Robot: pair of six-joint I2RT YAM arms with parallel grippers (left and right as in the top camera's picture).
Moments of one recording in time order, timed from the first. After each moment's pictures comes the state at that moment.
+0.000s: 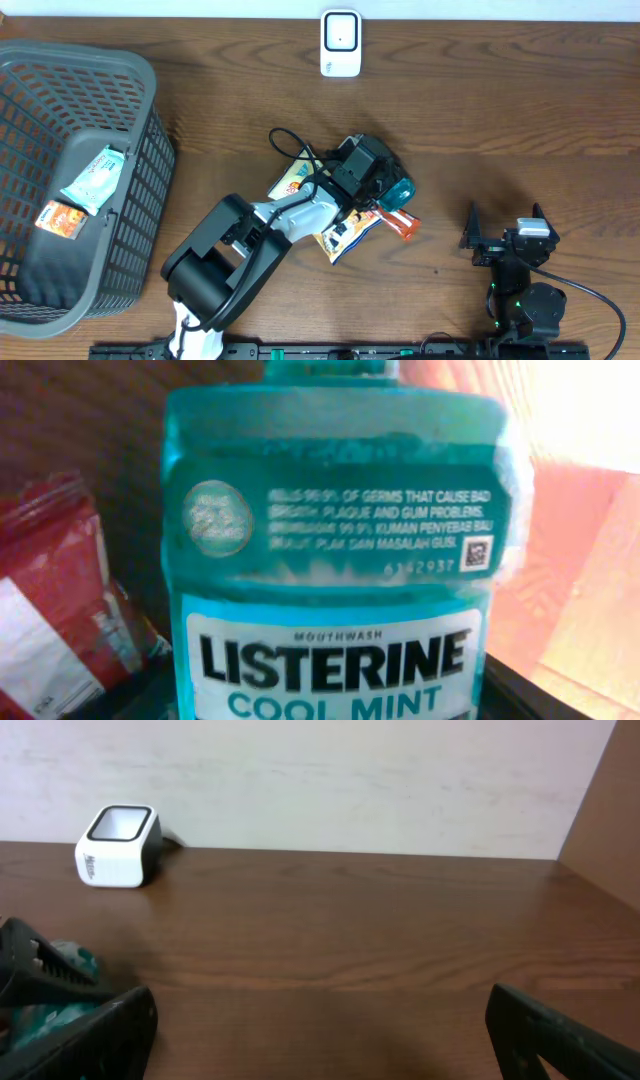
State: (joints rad) left arm -0.75 1.98 1.08 0.08 0.13 -1.42; right arm -0.04 0.01 0.01 -0.07 0.01 -0.03
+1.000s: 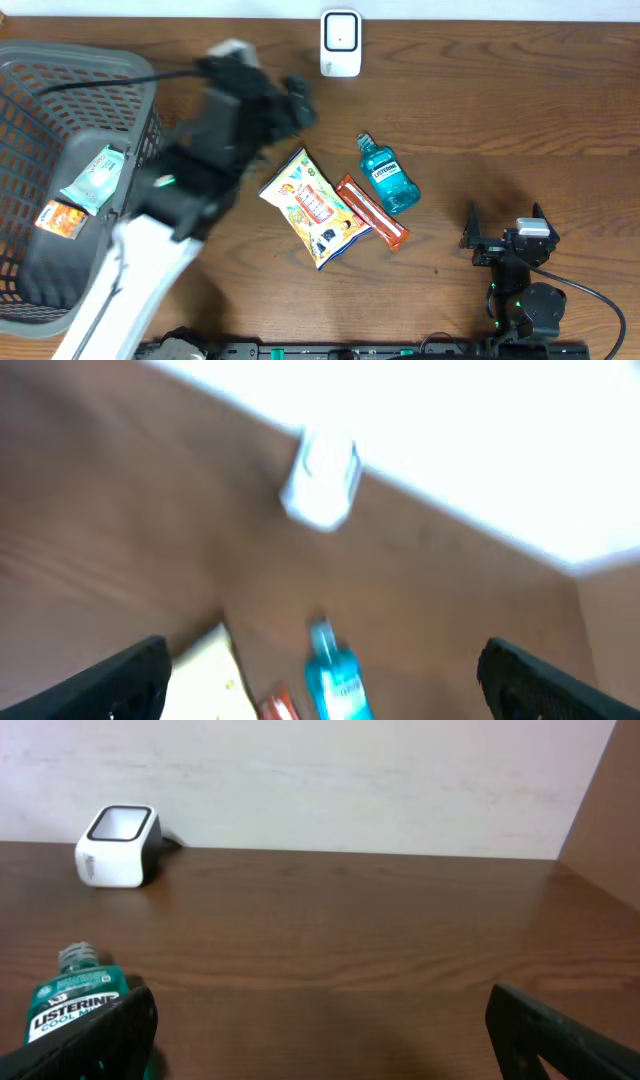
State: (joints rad) left arm -0.47 1.30 1.45 -0.75 -0.16 -0.76; right arm -0.04 0.01 0.01 -0.07 0.01 -0.03
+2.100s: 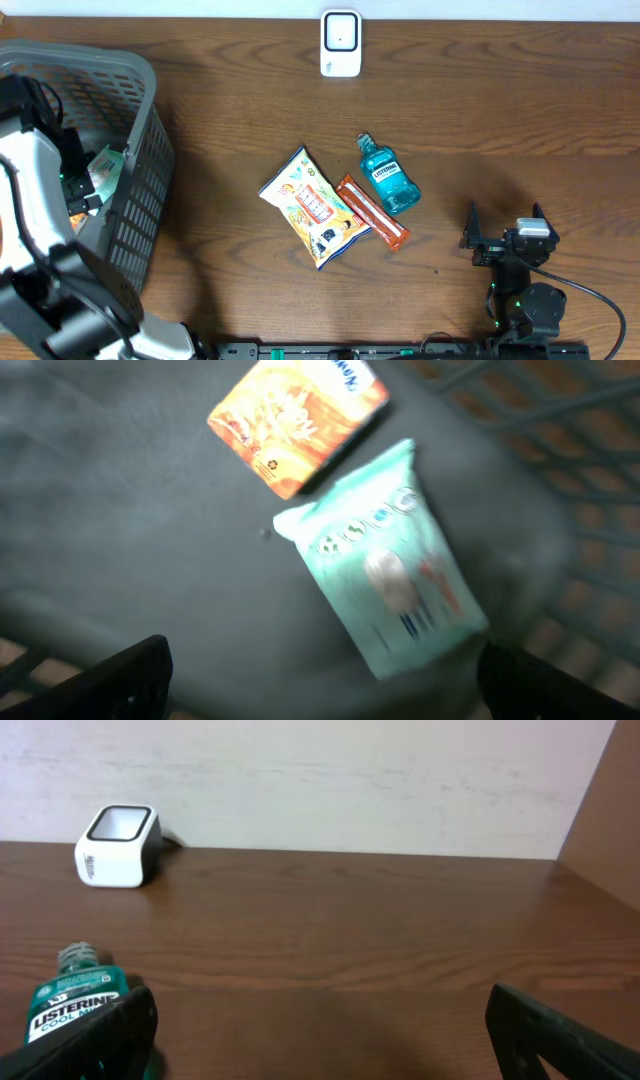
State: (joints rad) left arm 0.51 1.74 1.49 -1.13 -0.19 -1.48; right arm -0.04 0.01 0.01 -0.07 0.01 -0.03
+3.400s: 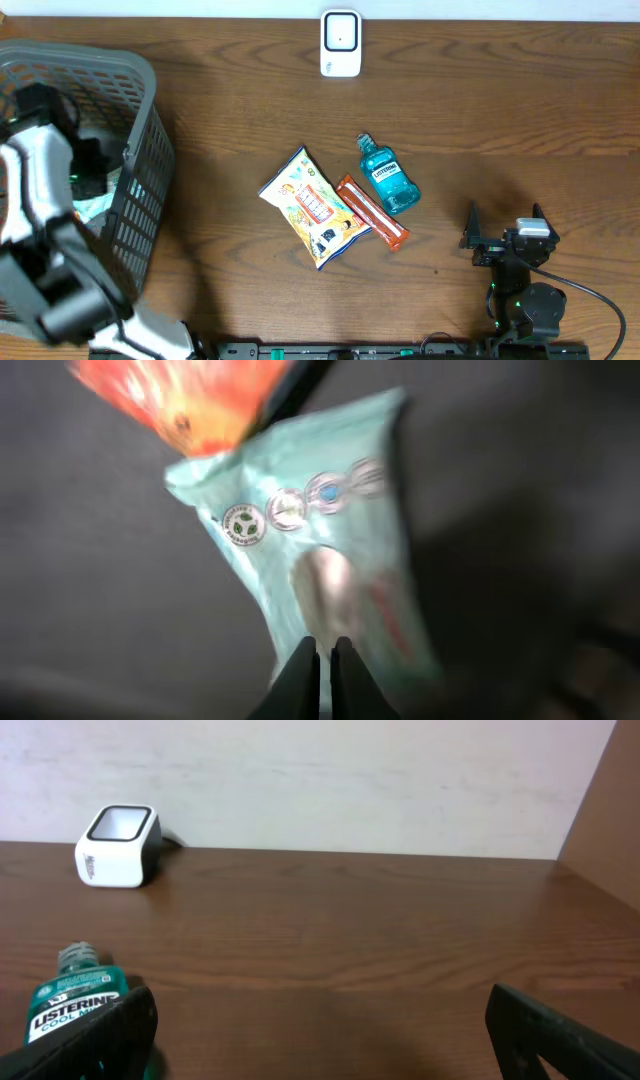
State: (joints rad) left arm 0.50 1.81 1.43 -1.02 -0.11 -1.30; right arm -0.04 0.01 0.01 -0.07 0.01 -0.03
